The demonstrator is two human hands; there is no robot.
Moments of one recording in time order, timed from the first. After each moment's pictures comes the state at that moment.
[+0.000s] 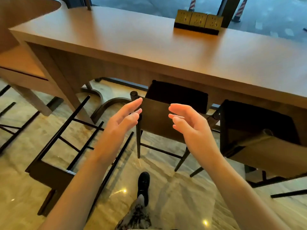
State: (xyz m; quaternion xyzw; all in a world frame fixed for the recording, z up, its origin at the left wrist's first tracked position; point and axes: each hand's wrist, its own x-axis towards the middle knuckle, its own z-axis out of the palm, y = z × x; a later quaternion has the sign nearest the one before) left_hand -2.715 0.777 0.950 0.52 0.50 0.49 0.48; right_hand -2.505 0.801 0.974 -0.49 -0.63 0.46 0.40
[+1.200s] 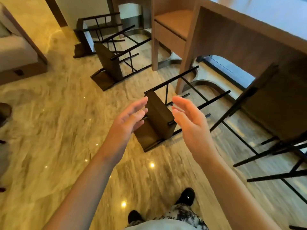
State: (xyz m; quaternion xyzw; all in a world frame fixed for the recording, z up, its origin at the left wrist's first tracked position) left_hand -2.858 0.241 0.950 0.29 0.64 0.64 0.31; right_hand -2.728 0.378 0.968 -0.27 -0.71 0.60 0.24
